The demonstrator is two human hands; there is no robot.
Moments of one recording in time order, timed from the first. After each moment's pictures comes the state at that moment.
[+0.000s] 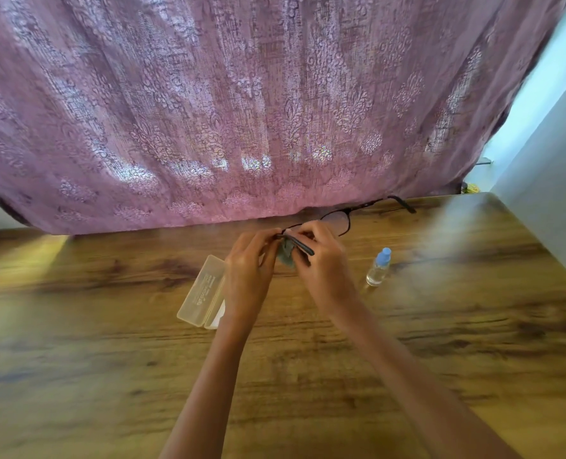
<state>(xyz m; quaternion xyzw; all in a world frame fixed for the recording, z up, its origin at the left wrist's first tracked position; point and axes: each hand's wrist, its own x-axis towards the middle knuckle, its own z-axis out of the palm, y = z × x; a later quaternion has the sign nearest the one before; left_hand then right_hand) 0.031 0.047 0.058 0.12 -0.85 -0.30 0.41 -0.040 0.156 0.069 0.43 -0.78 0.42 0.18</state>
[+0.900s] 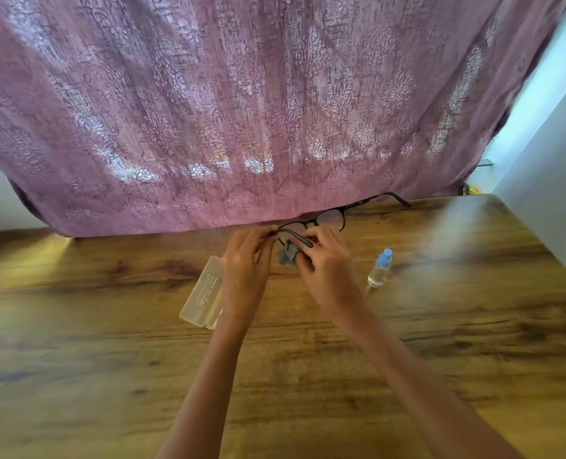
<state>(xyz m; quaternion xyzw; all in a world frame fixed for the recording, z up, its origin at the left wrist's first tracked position) 0.032 0.043 0.060 0.13 -0.84 -0.30 0.43 -0.037 0.164 0.068 0.42 -0.81 0.37 0.20</state>
